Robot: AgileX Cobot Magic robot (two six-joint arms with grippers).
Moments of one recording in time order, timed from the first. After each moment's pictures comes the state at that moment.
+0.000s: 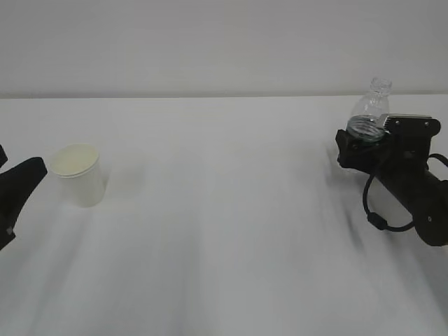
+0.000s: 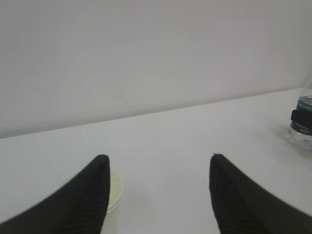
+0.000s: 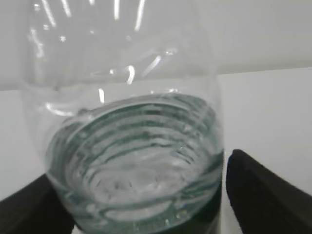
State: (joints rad) left arm -0.22 1.30 -0.09 0.22 -1.12 -0.15; right arm 0.03 2.28 -0.89 -0.07 -1.15 0.11
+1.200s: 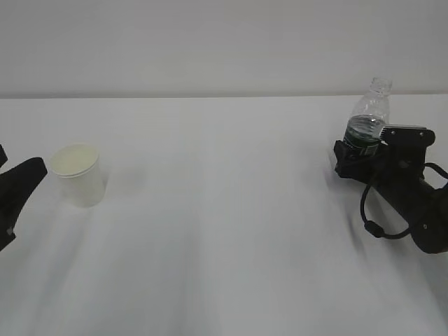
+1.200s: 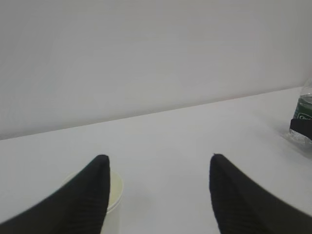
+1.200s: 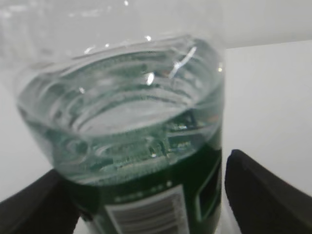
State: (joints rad) left arm -0.22 1.30 -0.09 0.22 -1.12 -0.14; right arm 0.03 2.34 -0.91 -0.07 -1.15 0.12
